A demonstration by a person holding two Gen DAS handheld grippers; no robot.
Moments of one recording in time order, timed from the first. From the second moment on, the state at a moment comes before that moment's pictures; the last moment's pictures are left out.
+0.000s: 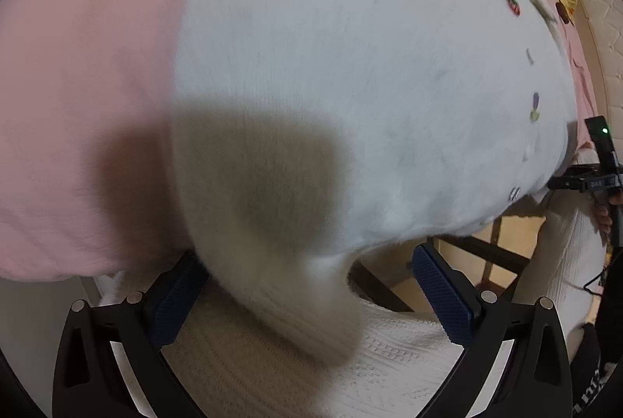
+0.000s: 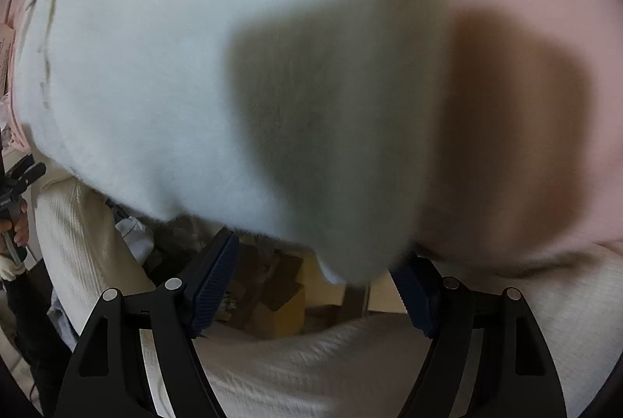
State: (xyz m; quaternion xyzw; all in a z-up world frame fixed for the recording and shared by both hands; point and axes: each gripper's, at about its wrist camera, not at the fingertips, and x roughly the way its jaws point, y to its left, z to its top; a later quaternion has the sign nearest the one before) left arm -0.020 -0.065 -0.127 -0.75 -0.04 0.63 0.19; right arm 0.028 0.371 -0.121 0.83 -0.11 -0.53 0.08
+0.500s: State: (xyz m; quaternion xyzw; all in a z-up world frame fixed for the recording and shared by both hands) left arm 0.007 -0.047 -0.121 -0.76 -0.06 0.60 0.25; right arm 0.047 0.355 -0.114 0.82 -0.12 -0.54 0.13
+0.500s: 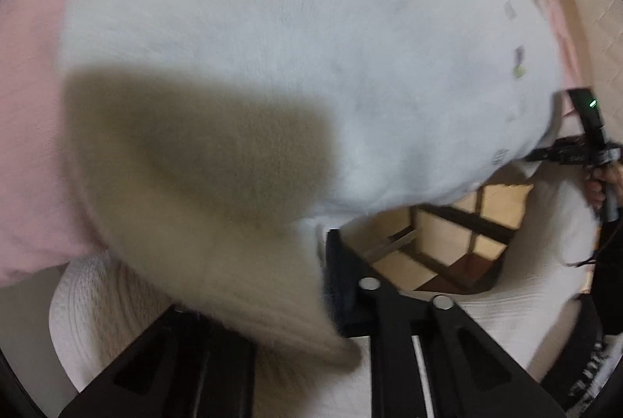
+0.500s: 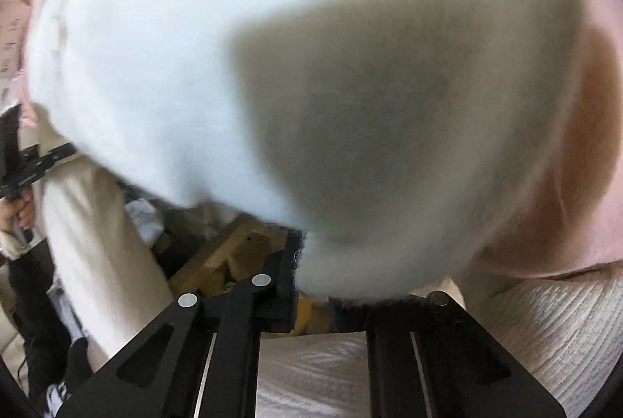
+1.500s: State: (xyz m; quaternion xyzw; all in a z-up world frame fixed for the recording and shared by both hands) left arm -0.192 -0.074 0.011 -0.53 -0.31 0.75 0.25; right arm -0.107 0.445 0.017 0.52 -0.44 -0.69 0.25
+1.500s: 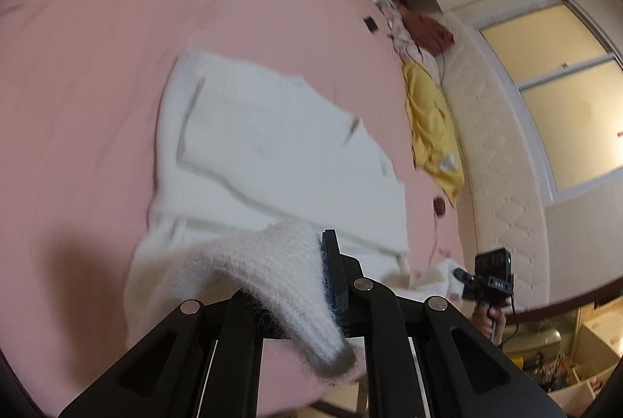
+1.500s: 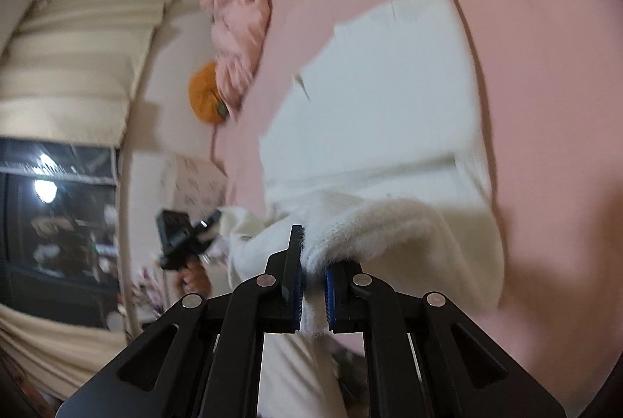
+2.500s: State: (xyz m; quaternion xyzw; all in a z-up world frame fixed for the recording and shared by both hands) left arm -0.360 -0.117 -0.022 -0.47 -0.45 0.75 0.13; right arm -0.253 0.550 -0.104 0.39 -0.72 -0.55 0.12
